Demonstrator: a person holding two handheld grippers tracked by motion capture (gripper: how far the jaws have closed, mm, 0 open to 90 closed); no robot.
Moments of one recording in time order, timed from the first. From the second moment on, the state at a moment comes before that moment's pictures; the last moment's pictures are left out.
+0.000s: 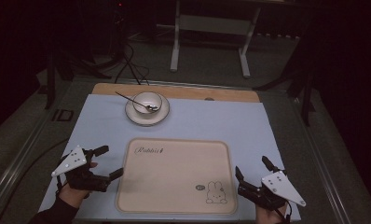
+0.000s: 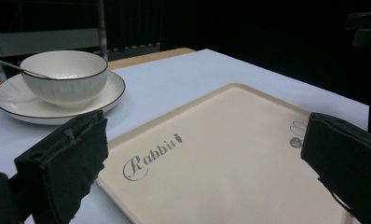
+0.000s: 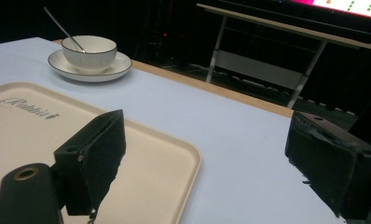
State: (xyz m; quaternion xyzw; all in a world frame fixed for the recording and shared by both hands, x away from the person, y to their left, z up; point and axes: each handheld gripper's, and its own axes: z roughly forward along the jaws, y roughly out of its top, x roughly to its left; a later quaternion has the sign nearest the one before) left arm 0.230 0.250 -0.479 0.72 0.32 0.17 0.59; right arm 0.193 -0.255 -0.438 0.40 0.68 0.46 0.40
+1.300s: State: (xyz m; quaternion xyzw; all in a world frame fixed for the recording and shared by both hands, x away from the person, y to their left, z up) left arm 0.221 0.225 -0.438 0.78 0.25 0.14 0.56; right arm 0.190 -0.253 -0.437 0.39 0.69 0.47 0.40
